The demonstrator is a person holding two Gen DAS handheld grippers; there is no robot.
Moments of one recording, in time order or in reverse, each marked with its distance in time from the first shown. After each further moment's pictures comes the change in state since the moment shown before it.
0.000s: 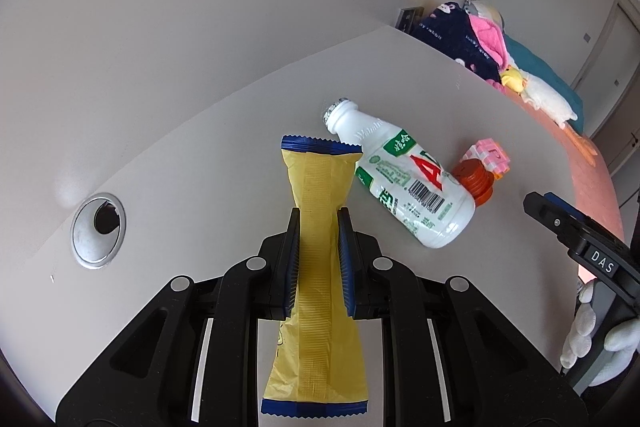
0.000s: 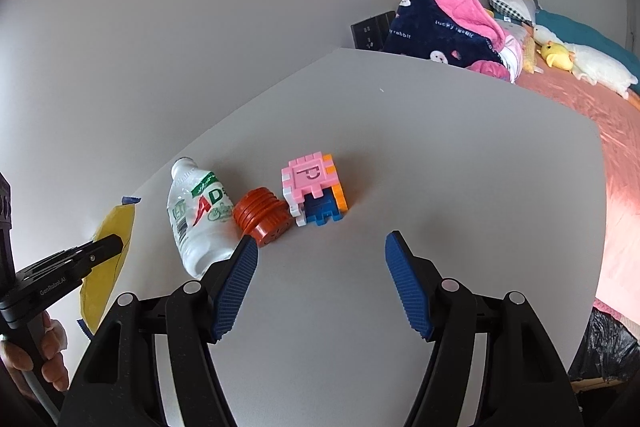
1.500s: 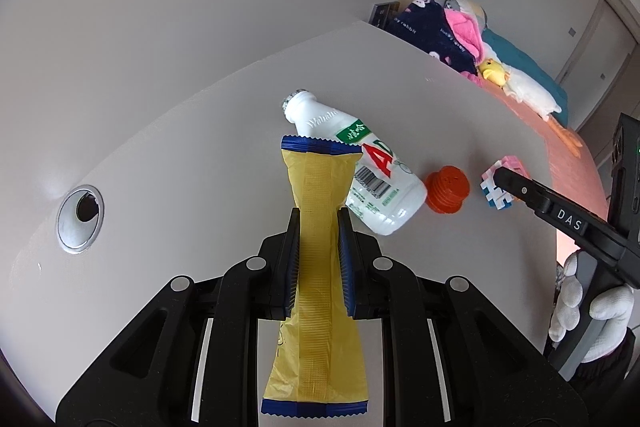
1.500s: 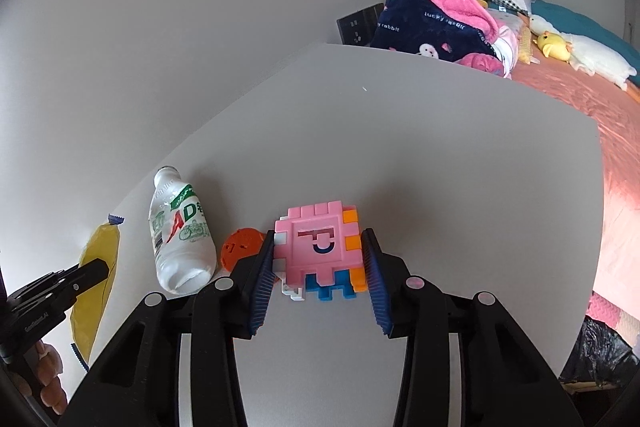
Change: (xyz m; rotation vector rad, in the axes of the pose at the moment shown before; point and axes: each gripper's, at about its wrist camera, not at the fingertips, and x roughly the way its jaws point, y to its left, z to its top) left arm -0.012 -0.025 -0.008 0.026 0.011 -0.063; right arm -0.008 -0.021 0.004 0.026 0.033 -0.003
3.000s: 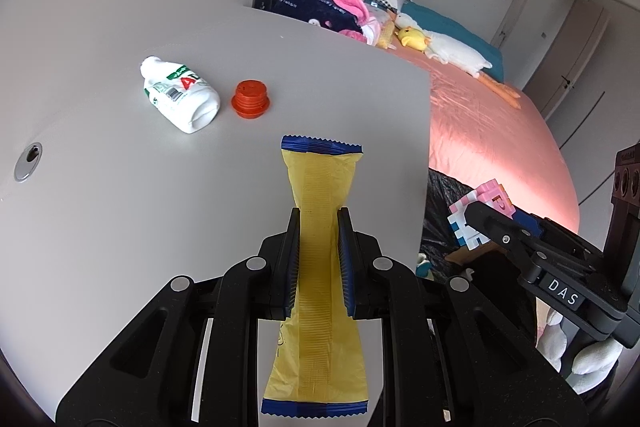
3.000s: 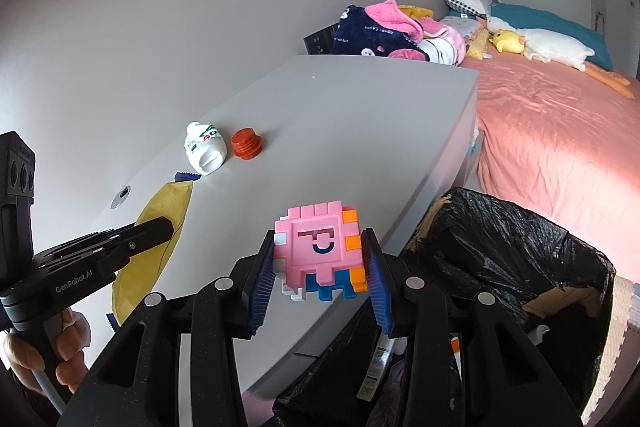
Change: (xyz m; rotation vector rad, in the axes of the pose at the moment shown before) left arm -0.064 -0.143 -0.100 0.156 0.012 -0.171; right arm -0.169 -0.052 -0.132 0.054 -0.091 -0.039
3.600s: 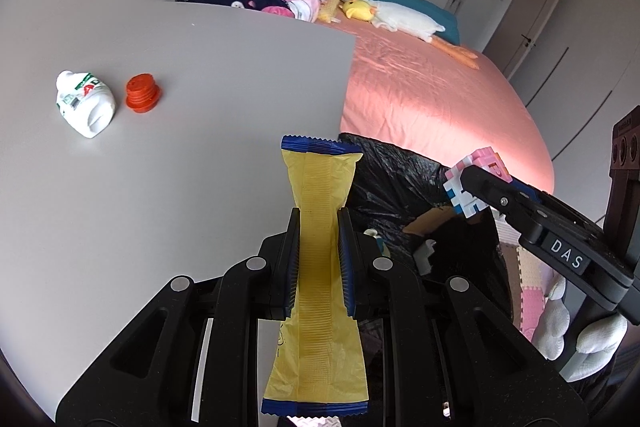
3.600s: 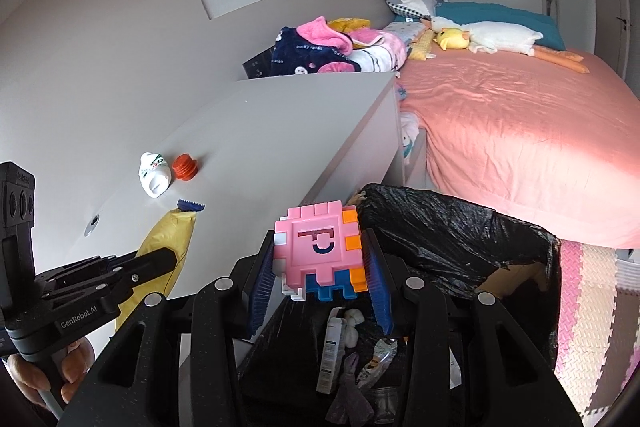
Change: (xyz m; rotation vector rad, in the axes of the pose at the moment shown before) left arm 0.024 -0.081 -0.014 0.134 0.077 -0.125; right arm -0.048 -0.070 -0.015 0.120 -0.070 -0.124
